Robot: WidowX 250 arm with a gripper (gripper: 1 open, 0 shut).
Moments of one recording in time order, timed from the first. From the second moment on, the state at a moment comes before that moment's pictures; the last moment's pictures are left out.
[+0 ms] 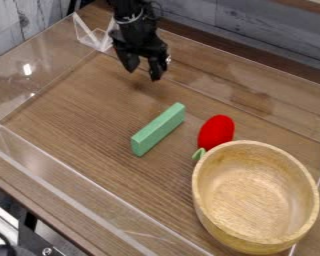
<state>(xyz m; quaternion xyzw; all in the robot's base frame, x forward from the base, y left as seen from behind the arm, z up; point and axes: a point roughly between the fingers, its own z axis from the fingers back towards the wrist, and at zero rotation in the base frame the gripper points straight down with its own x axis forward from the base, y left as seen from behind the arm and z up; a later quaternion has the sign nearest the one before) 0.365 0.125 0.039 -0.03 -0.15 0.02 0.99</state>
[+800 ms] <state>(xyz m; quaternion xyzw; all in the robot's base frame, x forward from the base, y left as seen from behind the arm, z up) 0.358 0.121 0.044 -0.04 -0.13 0.03 0.99</state>
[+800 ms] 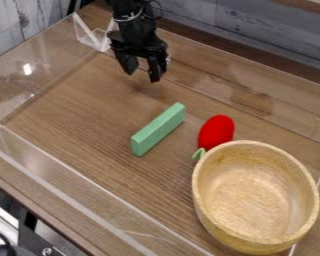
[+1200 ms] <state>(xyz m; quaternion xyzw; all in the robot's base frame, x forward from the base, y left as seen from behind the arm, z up) 0.355 0.122 0.036 -0.04 -0.12 0.03 0.99</state>
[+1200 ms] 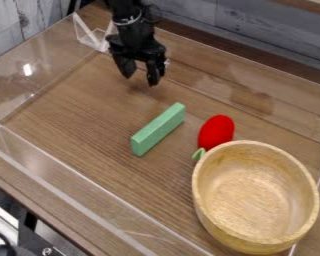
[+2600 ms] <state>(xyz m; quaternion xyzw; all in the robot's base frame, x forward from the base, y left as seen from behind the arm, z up) 0.353 0.122 0.021 -0.04 -0.08 0.05 0.99</state>
